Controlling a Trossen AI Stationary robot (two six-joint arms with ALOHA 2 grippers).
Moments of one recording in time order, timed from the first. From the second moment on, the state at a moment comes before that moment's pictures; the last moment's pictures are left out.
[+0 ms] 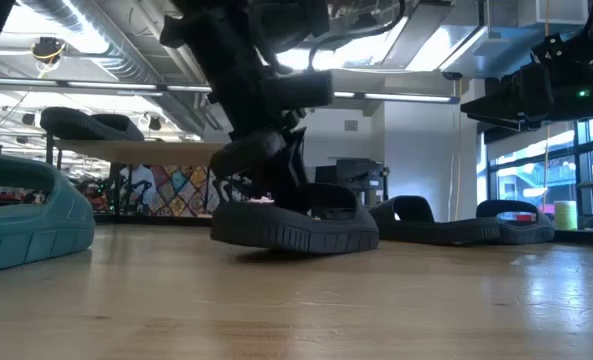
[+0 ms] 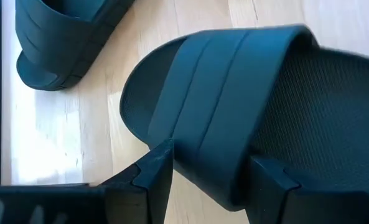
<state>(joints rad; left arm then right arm) -0.15 1.91 1.23 -0.37 -0.45 0.19 -0.26 0.01 0.01 0.07 0.35 -0.11</state>
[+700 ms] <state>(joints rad) -0.15 1.91 1.23 -0.36 -0.45 0.19 -0.26 0.01 0.01 0.07 0.35 -0.11</state>
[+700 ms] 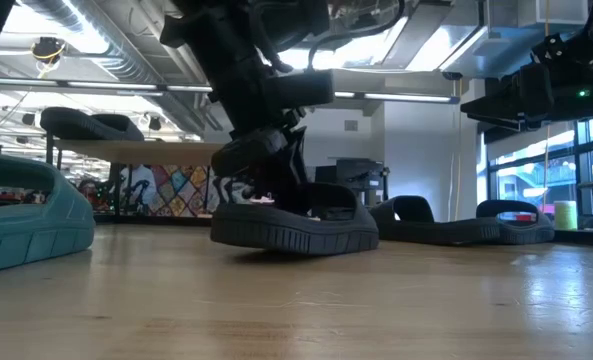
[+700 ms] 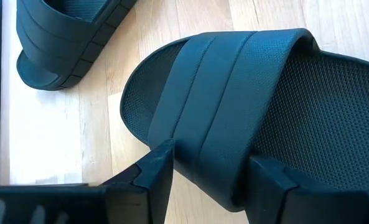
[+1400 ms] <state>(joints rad) -0.17 1.83 1.30 -0.58 -0.37 0.18 -0.26 0.01 0.01 0.07 0.35 -0.11</state>
